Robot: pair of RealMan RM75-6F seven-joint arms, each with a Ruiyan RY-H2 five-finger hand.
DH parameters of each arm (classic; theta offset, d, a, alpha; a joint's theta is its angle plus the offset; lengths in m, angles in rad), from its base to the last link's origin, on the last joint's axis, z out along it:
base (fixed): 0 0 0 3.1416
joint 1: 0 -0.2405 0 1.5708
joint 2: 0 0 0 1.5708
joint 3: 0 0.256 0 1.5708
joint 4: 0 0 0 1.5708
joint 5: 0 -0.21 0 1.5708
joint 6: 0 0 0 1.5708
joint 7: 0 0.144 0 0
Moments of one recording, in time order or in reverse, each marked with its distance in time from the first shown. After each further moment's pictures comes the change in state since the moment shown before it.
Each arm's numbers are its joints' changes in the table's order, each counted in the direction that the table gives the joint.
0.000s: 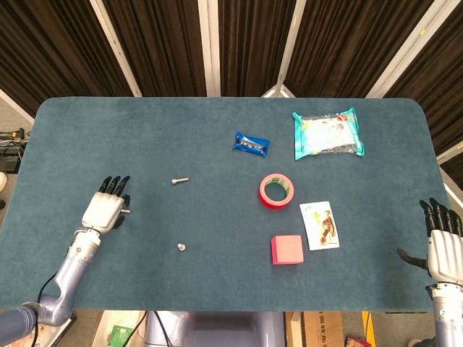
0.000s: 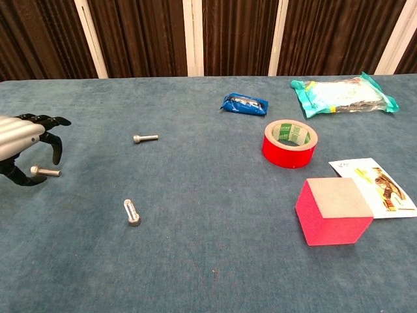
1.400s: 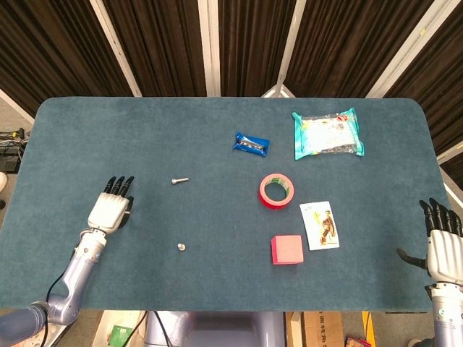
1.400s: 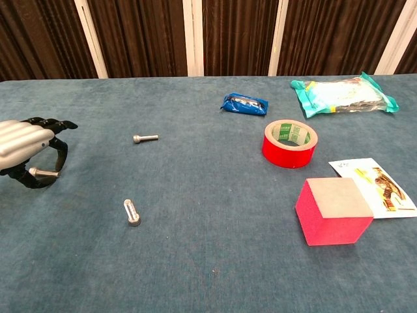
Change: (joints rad) left arm 0.004 -0.062 -0.005 -0.059 0.001 0.008 0.044; right arm -0.001 -0.004 0.001 0.001 -0.008 -0.004 -0.004
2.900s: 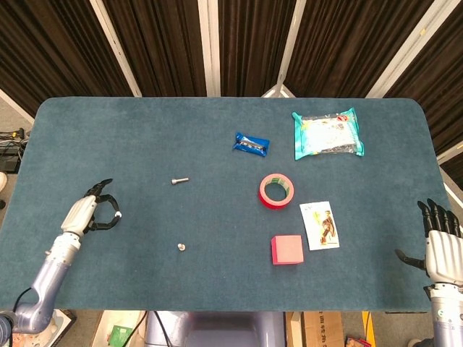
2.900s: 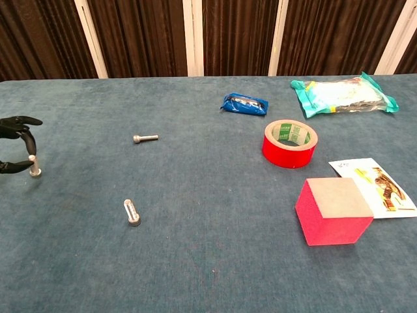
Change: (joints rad) left arm -0.093 0.196 -0.042 0.148 0.001 -0.094 -0.854; right arm -0.001 -0.001 -0.004 0.005 0.005 -0.002 -0.002
